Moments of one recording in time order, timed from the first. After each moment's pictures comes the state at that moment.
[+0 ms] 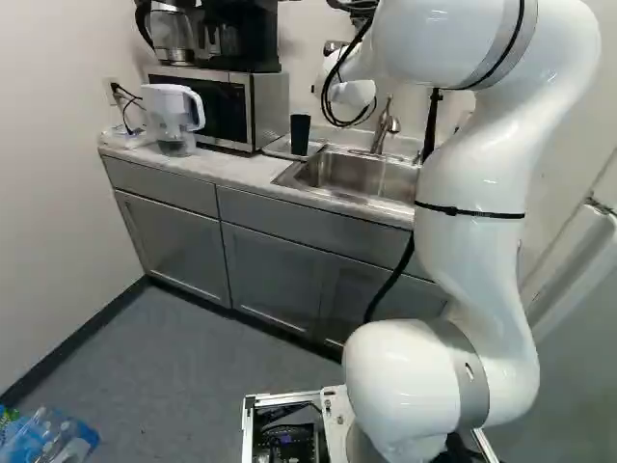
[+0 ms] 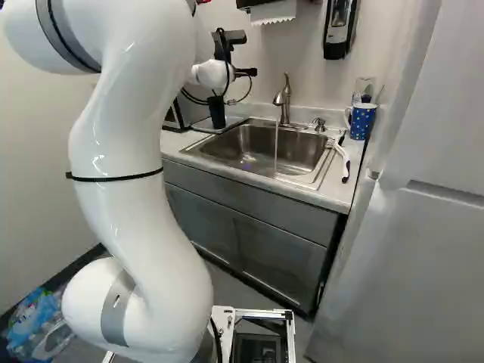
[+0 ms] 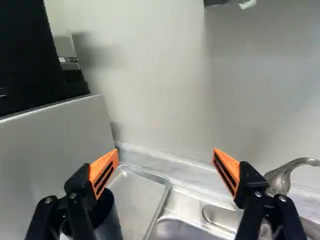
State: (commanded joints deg) arm -3.0 -20.9 -80.6 6.0 26.8 -5.2
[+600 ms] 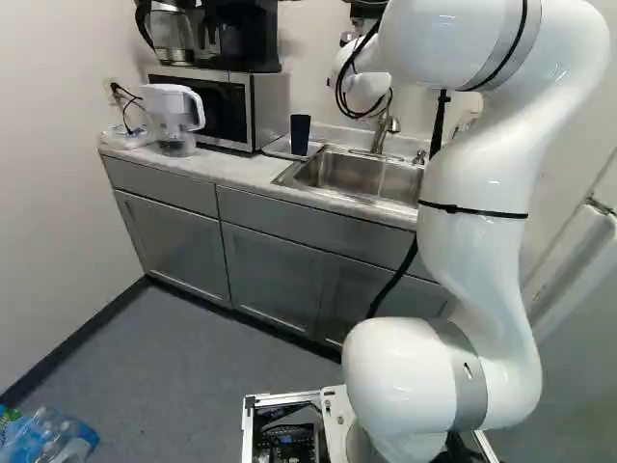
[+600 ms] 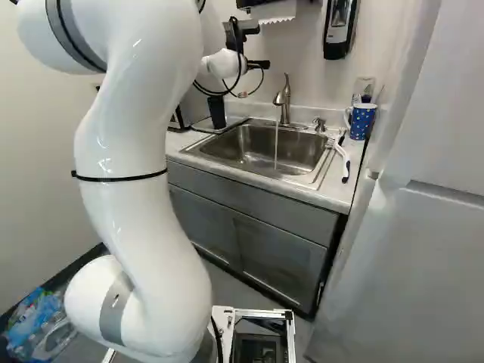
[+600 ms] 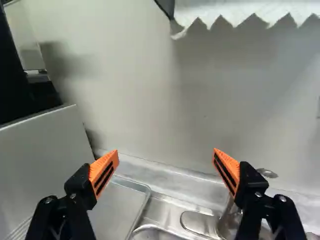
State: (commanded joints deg) arm -7.1 -21.3 -84.6 6.0 23.1 -5.2
